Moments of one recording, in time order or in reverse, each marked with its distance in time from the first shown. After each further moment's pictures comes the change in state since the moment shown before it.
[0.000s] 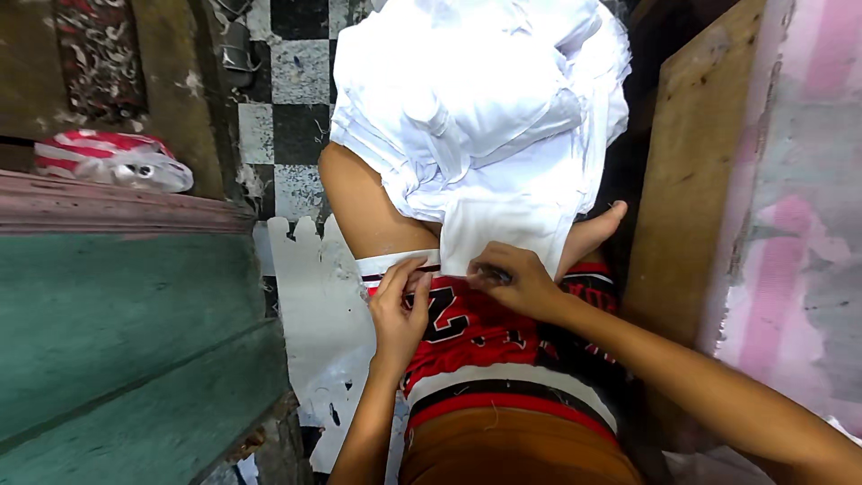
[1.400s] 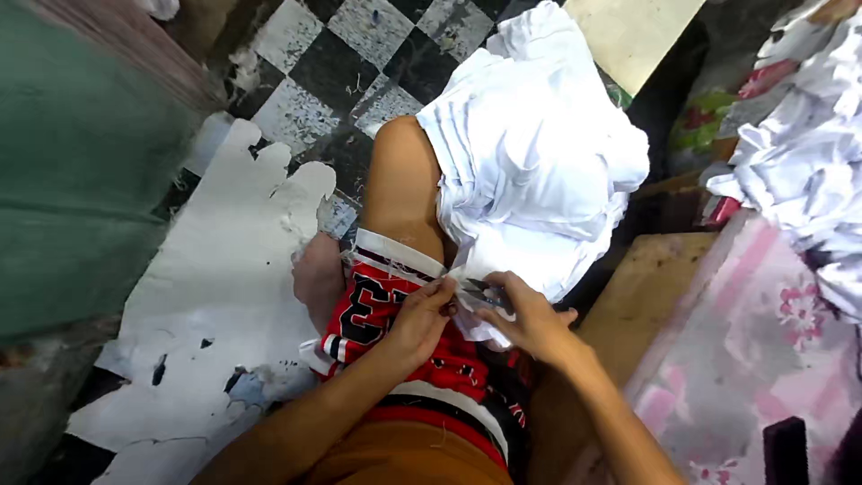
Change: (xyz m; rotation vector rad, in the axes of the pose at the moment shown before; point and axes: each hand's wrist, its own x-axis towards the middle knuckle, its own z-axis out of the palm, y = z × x) left_hand 0.019 0.048 0.049 -1.365 0.193 -0.999; right_hand 0.043 -0.019 -0.061 -0.362 -0.445 -0.109
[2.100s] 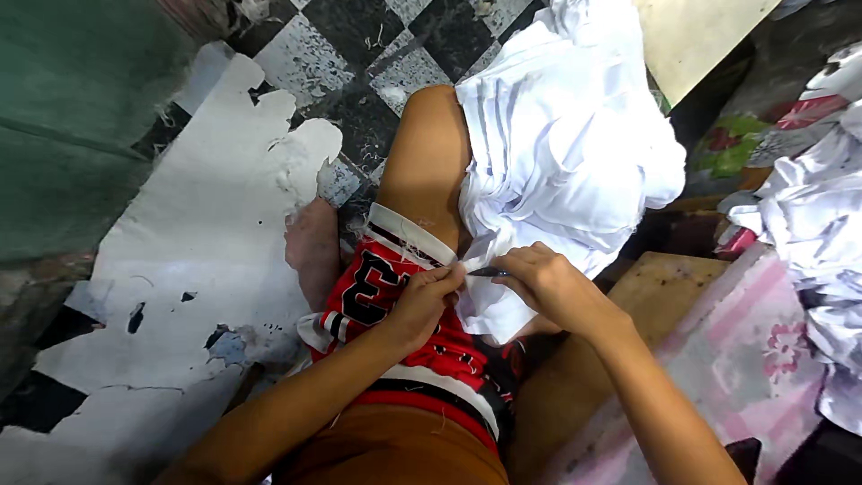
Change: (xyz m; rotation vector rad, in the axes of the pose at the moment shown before) left_hand -0.001 0.011 -0.009 0.101 -0.085 0.046; right_hand 0.057 -0.002 -0.041 -0.330 -0.248 -0.337
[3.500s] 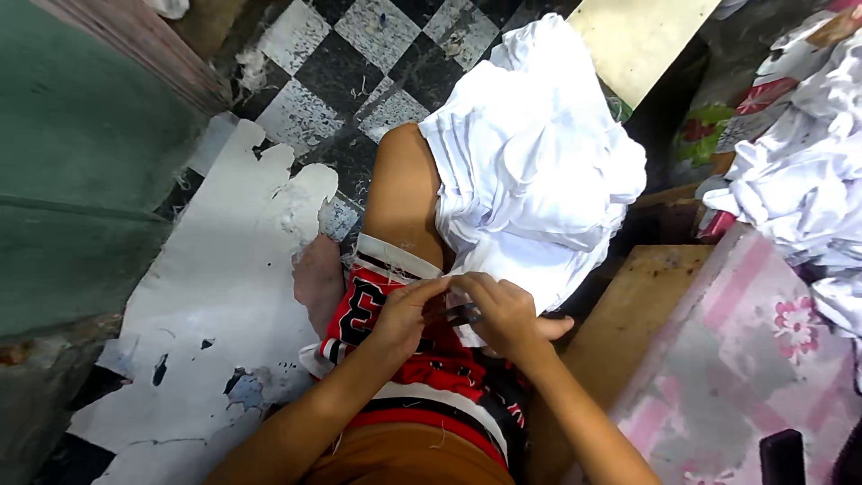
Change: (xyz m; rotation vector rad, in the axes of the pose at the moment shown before) left_hand -0.002 0.020 0.012 0.035 0.251 -0.117; right_hand -0.002 -0.039 0.064 -0.157 0.534 0.133
